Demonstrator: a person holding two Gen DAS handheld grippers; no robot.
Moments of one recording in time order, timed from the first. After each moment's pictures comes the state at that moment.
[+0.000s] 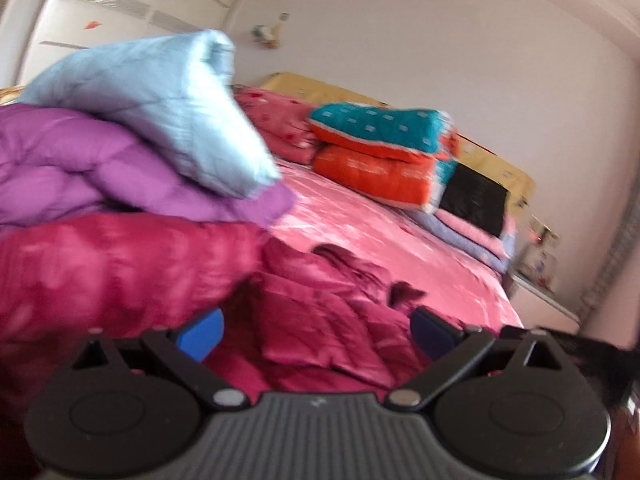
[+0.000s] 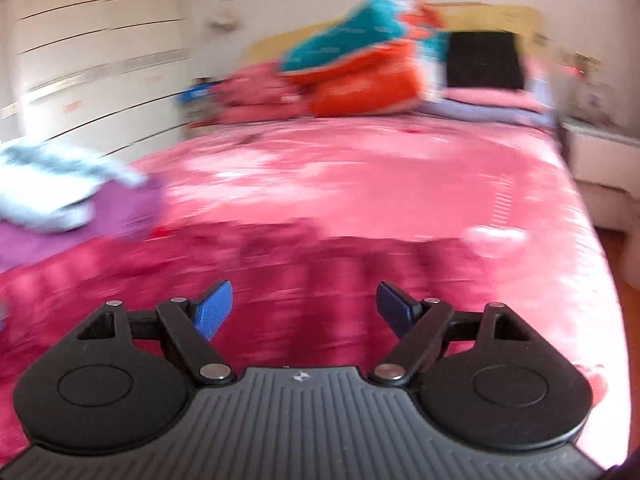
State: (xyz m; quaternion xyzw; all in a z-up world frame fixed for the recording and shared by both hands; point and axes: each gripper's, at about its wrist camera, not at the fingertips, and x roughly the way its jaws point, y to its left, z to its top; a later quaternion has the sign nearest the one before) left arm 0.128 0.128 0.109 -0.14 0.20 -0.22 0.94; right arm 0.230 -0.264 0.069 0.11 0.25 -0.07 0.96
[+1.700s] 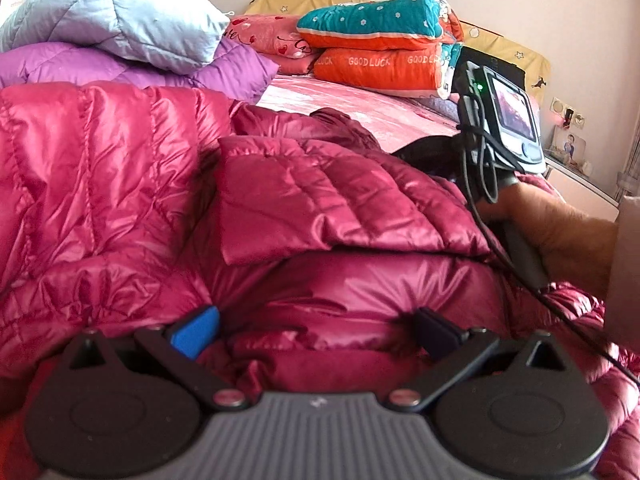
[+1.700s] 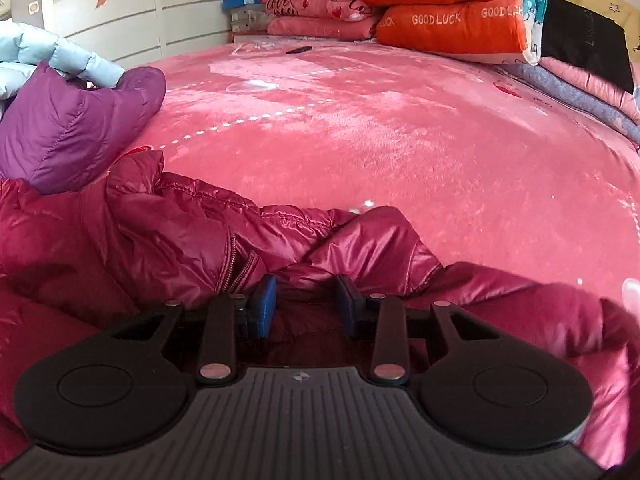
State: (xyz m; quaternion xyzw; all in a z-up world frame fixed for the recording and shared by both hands) left arm 0.144 0.072 0.044 -0.02 0.31 -0.19 0.93; right arm 0.443 -0.199 -0.001 0.02 0.35 0.02 0.93
